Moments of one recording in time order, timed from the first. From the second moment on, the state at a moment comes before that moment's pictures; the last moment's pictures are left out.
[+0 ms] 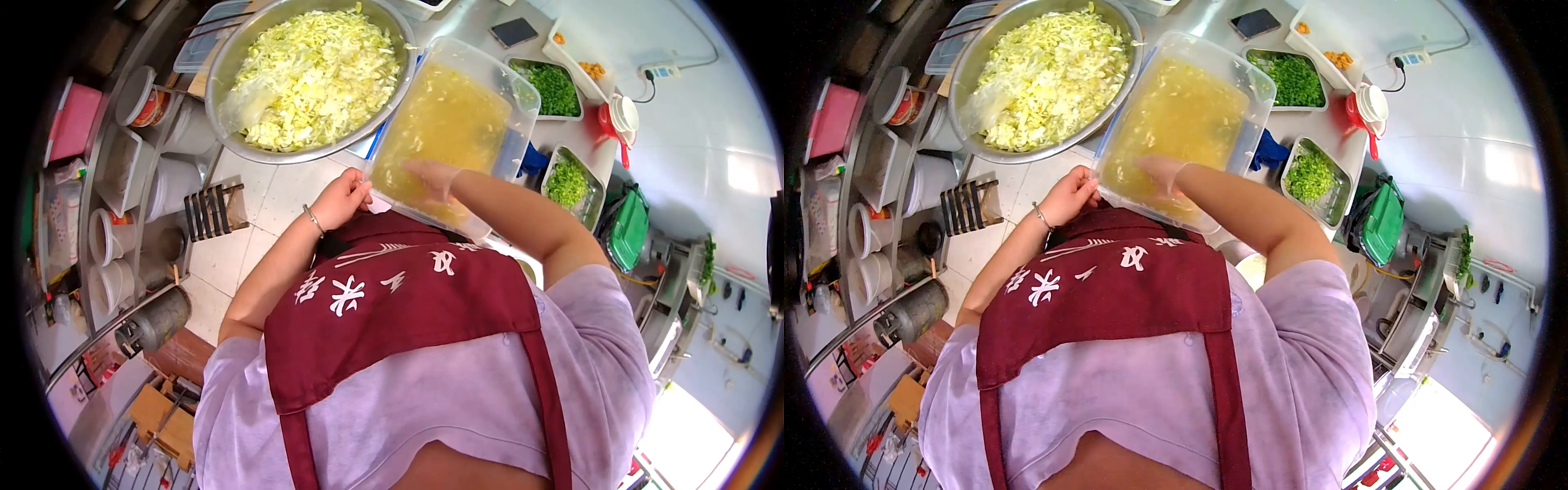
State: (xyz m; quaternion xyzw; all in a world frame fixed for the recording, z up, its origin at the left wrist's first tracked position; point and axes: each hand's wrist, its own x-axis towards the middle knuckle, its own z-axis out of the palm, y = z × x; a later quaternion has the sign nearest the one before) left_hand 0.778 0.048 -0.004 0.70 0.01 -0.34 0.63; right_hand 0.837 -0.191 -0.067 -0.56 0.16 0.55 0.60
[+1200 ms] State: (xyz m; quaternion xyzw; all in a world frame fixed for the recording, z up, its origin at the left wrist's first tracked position) left_hand 0.777 0.053 -0.002 0.73 -0.01 -0.31 0.61; right_hand 0.966 -0.100 0.118 -0.84 -0.38 -0.08 0.38
